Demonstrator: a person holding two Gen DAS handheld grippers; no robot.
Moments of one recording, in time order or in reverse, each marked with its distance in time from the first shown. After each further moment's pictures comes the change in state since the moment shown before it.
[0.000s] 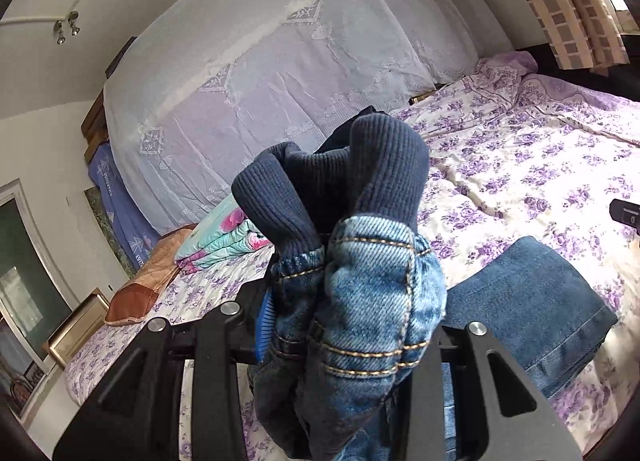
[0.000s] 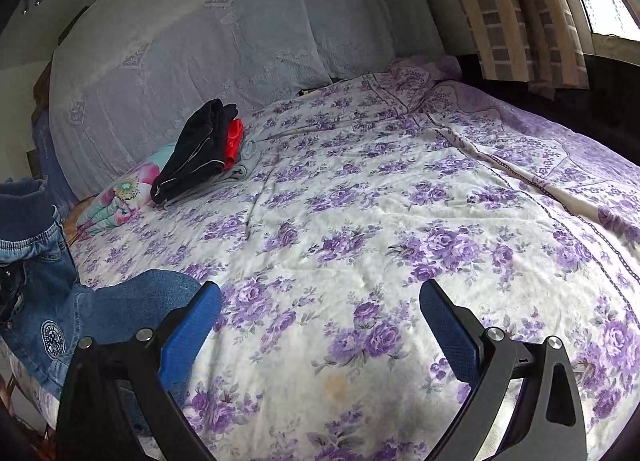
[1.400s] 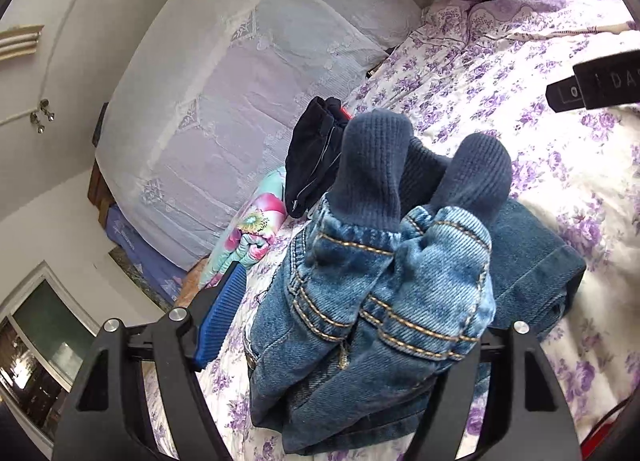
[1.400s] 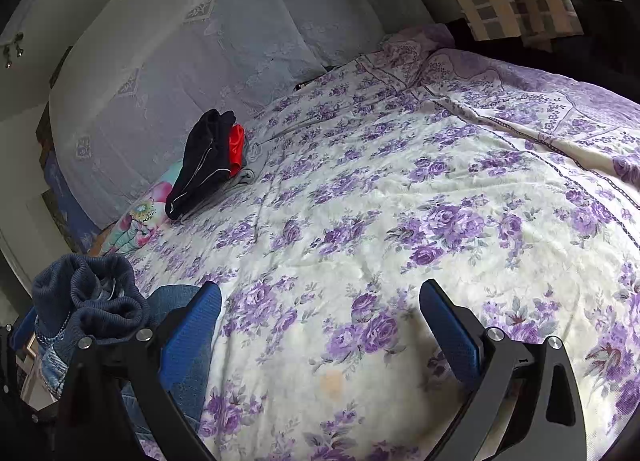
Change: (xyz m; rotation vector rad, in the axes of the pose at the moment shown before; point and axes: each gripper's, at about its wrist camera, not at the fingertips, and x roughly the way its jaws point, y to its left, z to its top) left arm -0.032 -0.096 -0.017 0.285 0.018 0.092; right arm 0.006 -0.025 -0.002 0.147 0.035 0.100
